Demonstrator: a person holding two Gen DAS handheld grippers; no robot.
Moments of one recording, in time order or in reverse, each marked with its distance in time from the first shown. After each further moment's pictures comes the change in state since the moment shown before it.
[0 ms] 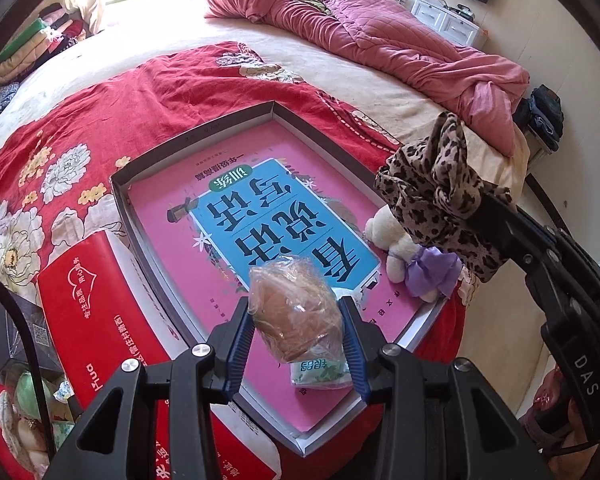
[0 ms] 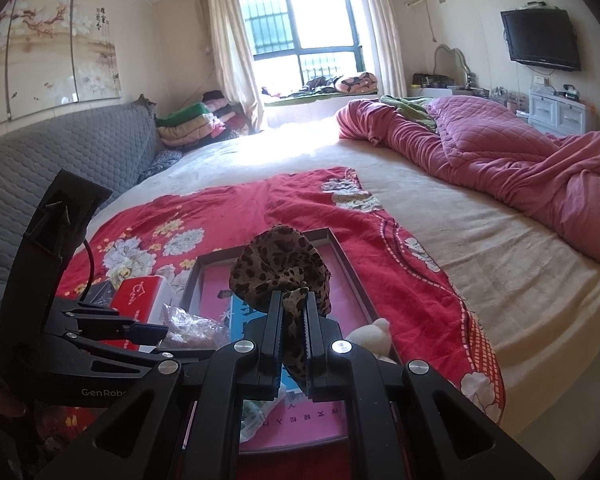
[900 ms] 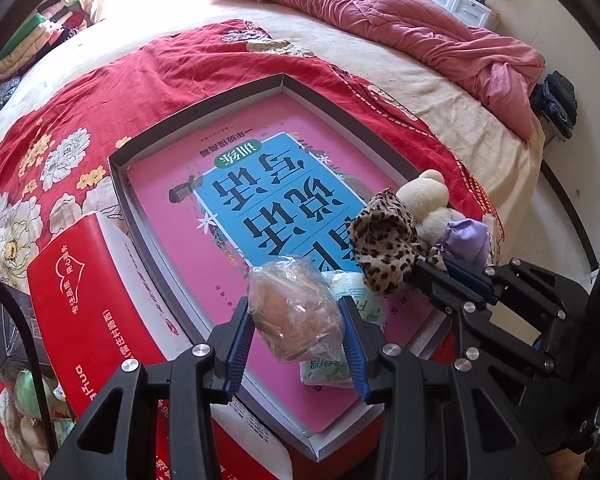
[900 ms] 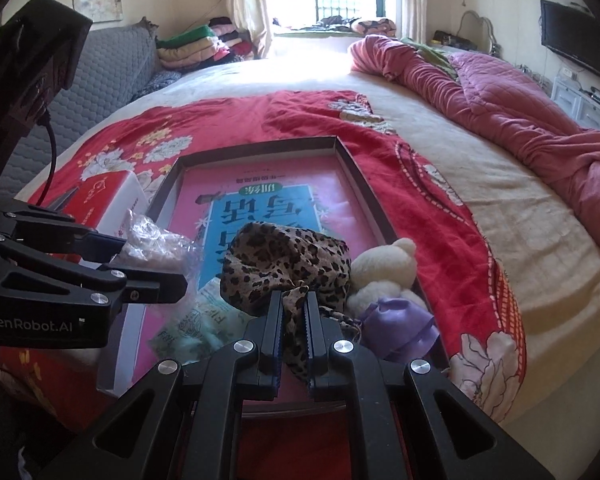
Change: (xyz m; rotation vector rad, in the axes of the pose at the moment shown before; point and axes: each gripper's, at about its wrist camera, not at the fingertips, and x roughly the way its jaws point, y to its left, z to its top) left arm 0.020 0.003 -0.001 -0.004 0.069 0.042; right arm 0.062 0.001 -0.045 -0.086 0.265 -0.010
